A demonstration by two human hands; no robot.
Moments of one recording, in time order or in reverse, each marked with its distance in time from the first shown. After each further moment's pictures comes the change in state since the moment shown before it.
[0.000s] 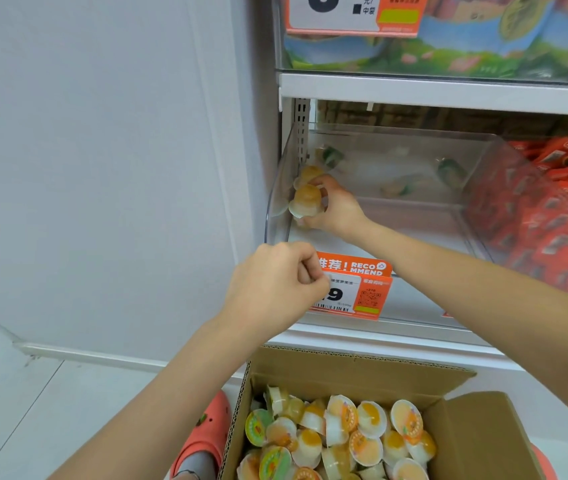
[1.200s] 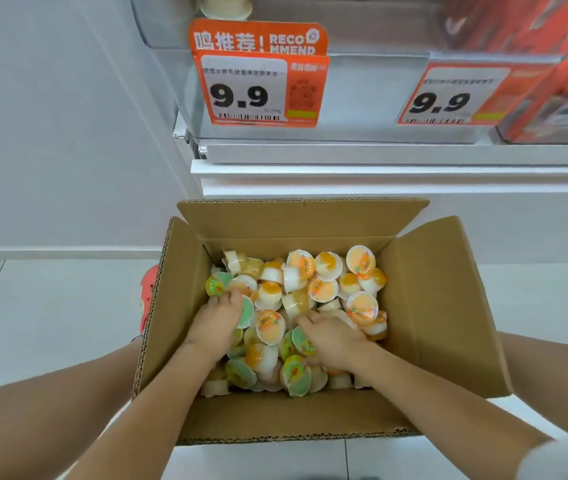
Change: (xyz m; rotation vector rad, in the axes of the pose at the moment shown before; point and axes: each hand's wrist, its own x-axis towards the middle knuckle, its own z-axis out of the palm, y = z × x) left_hand -0.152 -0.186 0.204 0.800 -0.655 -0.058; right_hand -0.351 0.148 0.145 -0.461 -0.870 0.113
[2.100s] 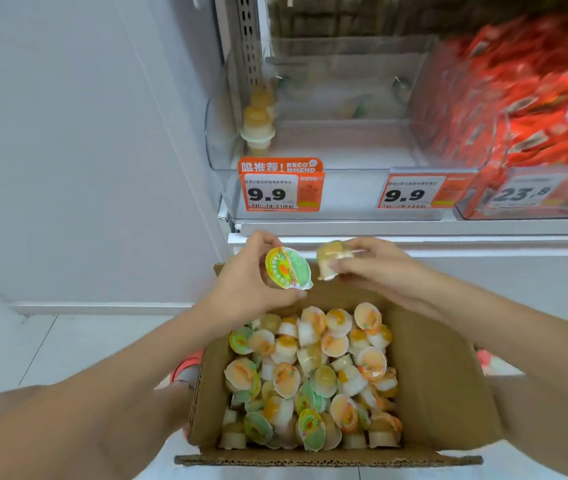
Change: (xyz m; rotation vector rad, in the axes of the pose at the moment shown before) left_hand -0.072 0.009 -0.217 -1.105 0.394 0.158; right_hand -0.092 -0.007 -0.213 1.263 0.432 0.075
